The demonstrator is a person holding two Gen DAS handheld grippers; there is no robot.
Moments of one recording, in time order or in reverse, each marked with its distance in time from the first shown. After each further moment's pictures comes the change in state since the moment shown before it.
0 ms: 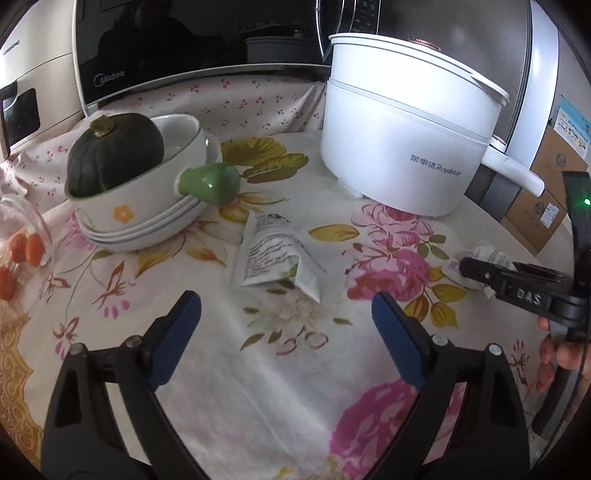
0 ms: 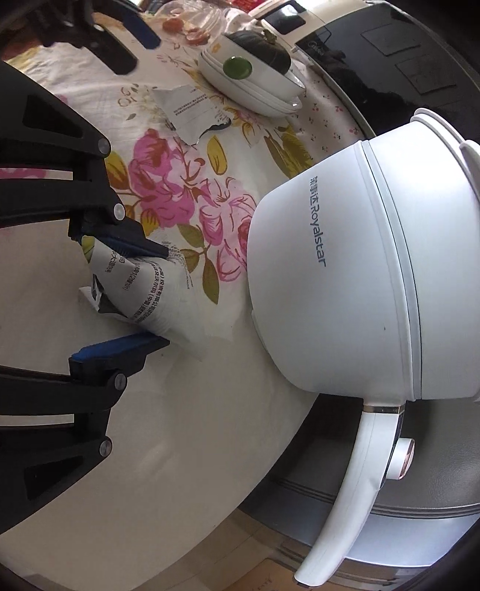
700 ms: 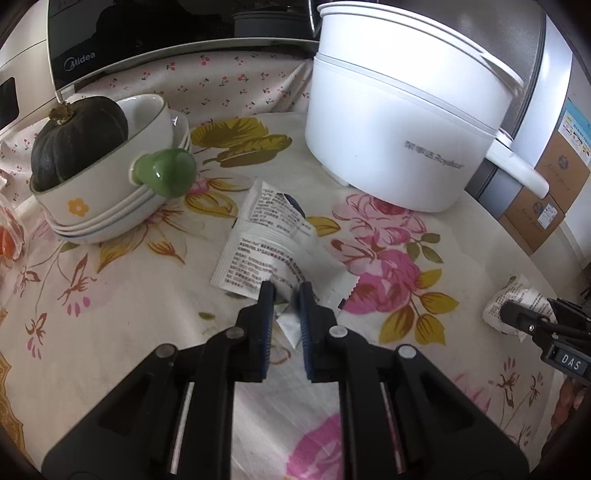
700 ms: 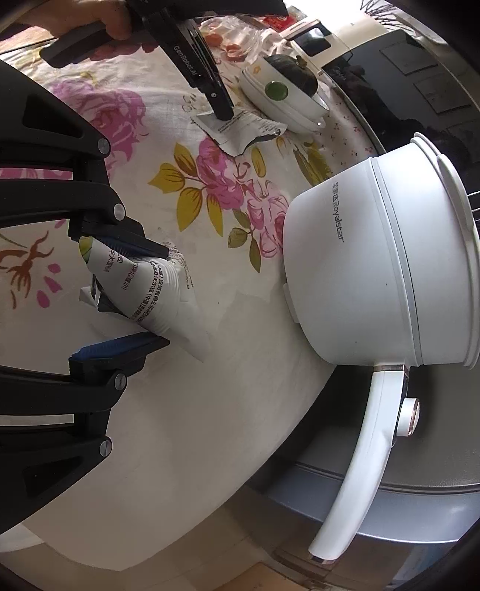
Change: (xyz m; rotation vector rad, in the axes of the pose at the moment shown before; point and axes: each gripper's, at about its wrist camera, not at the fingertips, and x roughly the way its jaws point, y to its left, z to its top) left arm 0.009 -0.023 0.002 -0.026 0.096 -0.030; right arm -0.046 -0.032 -0.030 -0.043 0.045 0.026
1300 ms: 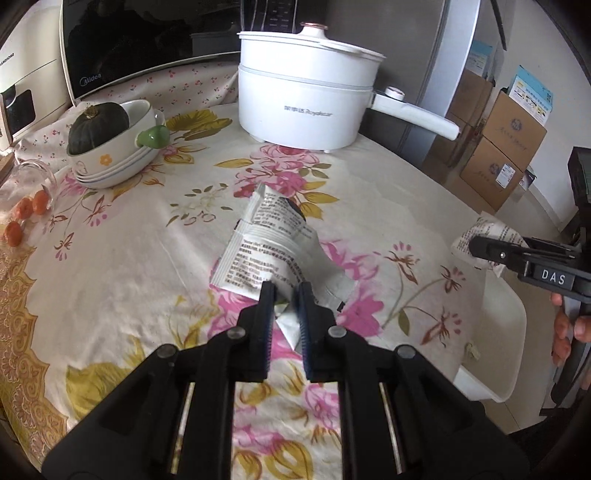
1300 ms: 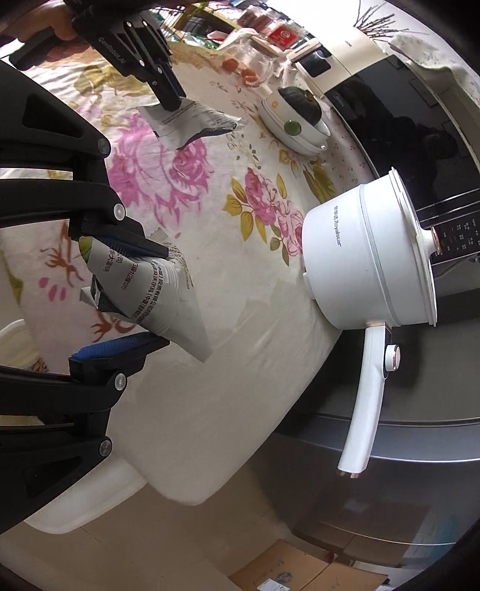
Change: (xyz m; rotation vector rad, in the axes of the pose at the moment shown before) left arm -0.121 -0.061 -0.086 0.084 0.031 -0.088; right arm -0.112 -0.015 -0.065 0.016 0.014 -0.014
